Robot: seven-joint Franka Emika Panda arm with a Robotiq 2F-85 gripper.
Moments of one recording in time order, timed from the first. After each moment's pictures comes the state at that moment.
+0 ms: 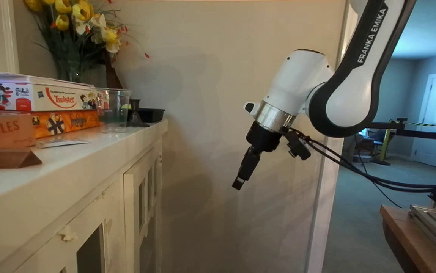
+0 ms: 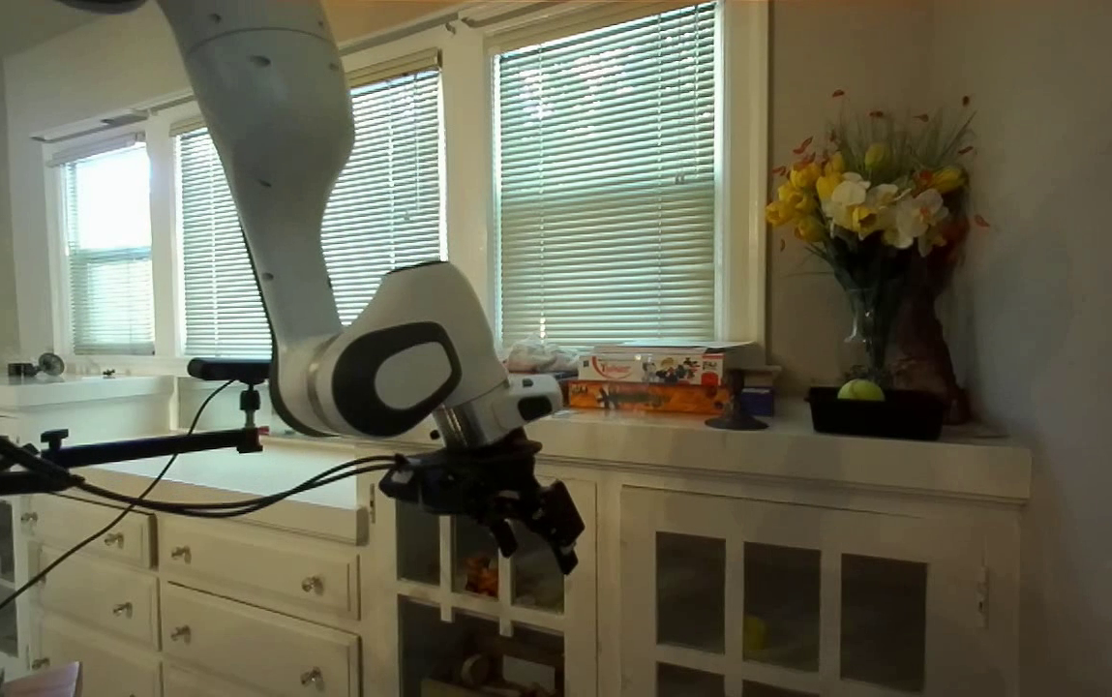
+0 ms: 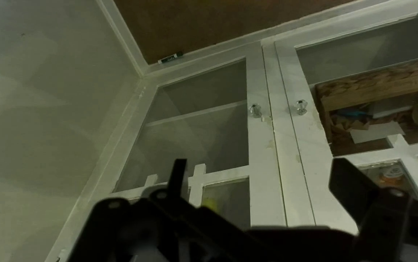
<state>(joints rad) 0.14 0.25 -0.17 -2.60 -0.18 3.28 -0.02</state>
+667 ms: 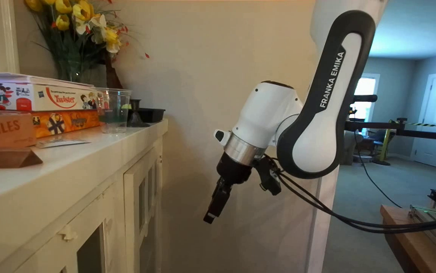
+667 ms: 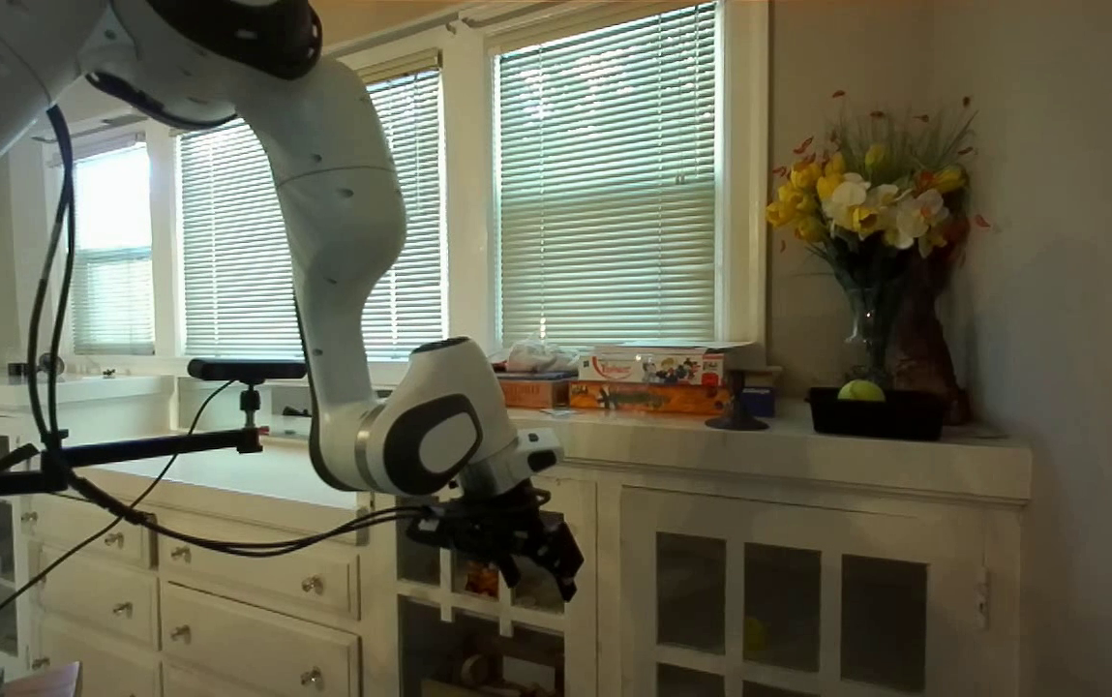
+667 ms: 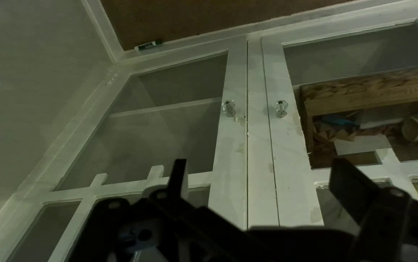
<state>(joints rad) 0.27 0.54 -0.17 -2.37 -0.11 3.33 -0.02</state>
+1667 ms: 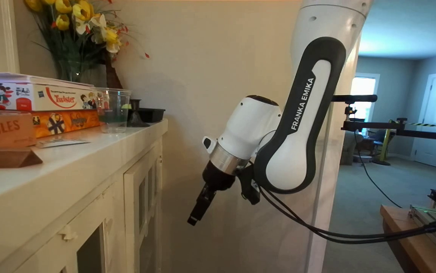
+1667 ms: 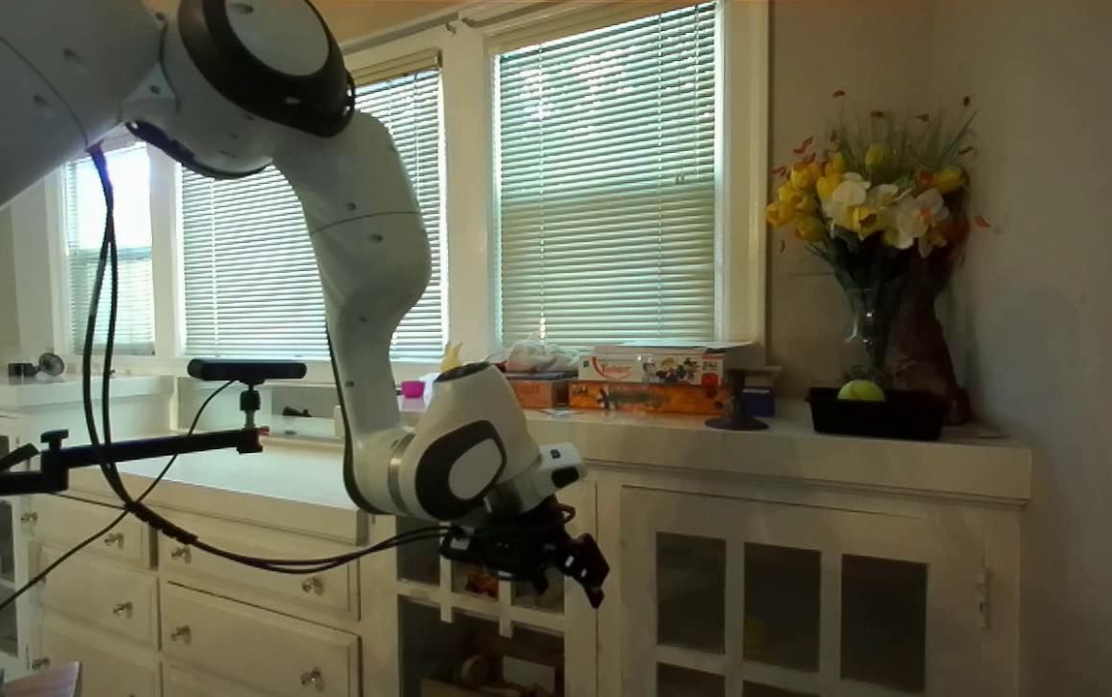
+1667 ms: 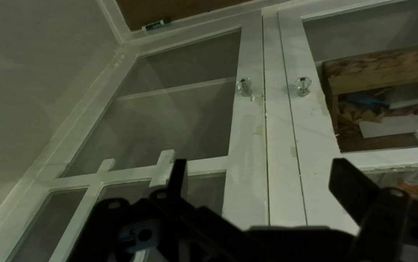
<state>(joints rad) 0.28 0.69 -0.19 -2.22 -0.06 3.38 -0.02</state>
